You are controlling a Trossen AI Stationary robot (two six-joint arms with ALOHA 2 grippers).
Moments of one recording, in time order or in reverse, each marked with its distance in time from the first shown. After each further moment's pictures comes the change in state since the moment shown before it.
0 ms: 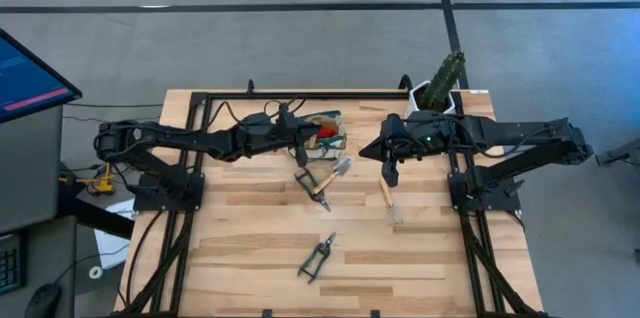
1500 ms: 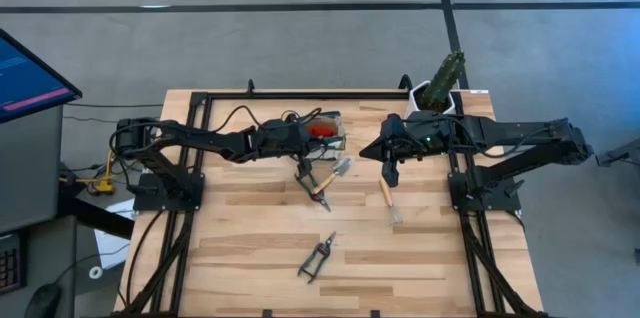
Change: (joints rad) left arm 0.017 0.144 0.000 -0.098 0.062 0.048; right arm 0.000 0.000 0.000 -0.008 0.000 -0.003
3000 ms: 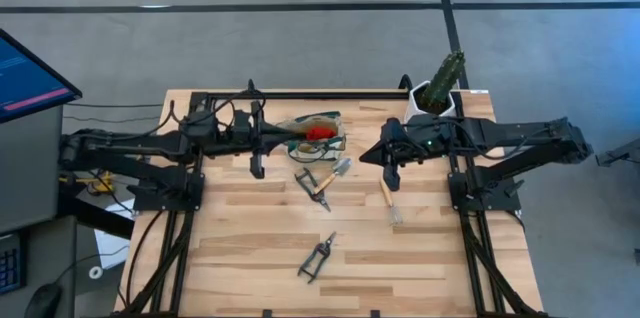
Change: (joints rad) left arm -0.155 -0.575 0.000 -0.076 0.077 -0.074; right arm 0.035 0.000 0.000 0.002 -0.011 0.026
